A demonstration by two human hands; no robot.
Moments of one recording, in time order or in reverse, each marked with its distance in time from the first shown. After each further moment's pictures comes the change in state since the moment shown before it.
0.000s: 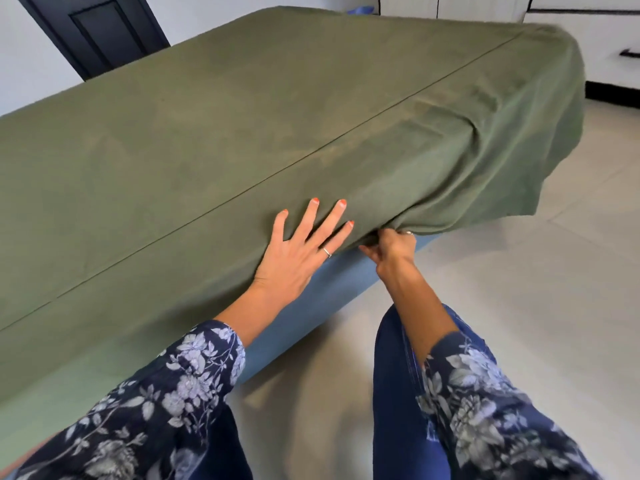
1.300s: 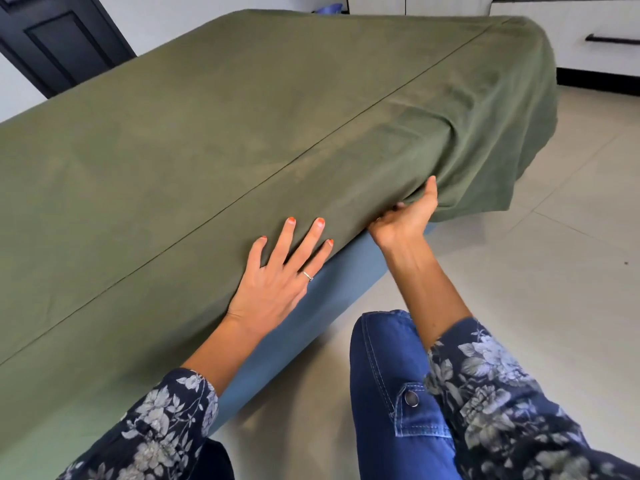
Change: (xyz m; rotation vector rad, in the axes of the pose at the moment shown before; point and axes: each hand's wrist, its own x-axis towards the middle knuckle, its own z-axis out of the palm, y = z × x) left_hand -0.001 -0.005 0.012 -0.077 0.242 0.030; right_hand 0.007 -0.066 0.004 0.636 -0.291 0.123
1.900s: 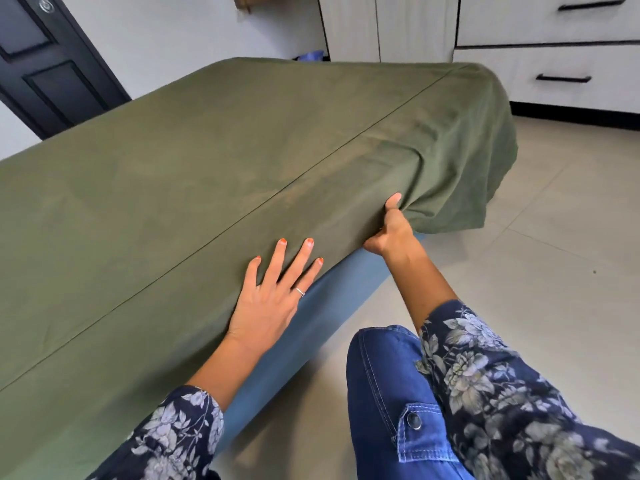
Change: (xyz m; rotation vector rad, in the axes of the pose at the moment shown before) left_hand 0.002 0.005 -0.005 -0.023 -0.089 -0.049; right_hand 0.005 -0.022 0.011 -0.155 0.170 0.086
